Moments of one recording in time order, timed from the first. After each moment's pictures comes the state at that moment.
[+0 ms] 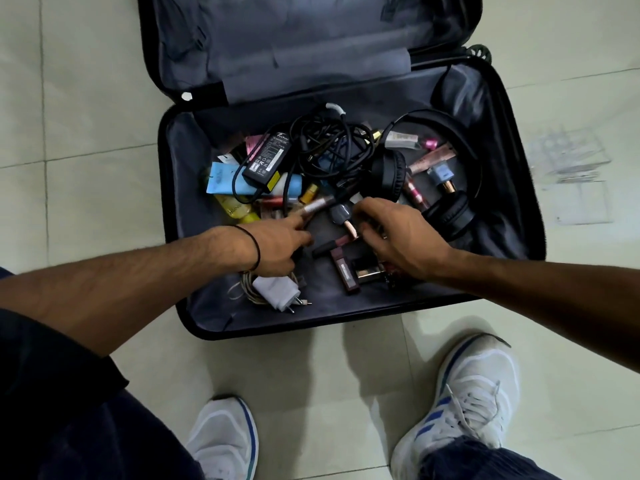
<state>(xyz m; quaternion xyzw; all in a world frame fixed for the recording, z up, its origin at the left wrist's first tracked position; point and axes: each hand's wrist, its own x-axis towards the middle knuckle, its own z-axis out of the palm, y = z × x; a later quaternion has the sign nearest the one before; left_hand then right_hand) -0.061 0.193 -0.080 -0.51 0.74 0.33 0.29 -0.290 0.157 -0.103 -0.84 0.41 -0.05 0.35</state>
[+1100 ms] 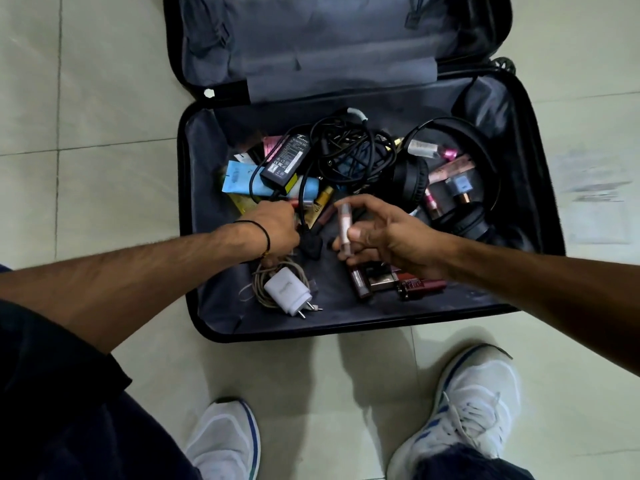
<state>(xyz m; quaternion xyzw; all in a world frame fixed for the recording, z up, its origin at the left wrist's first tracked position) -0.049 0.185 -0.070 -0.74 0.53 0.39 0.15 -0.256 0.148 -0.100 -0.37 0.40 -0.07 0.83</state>
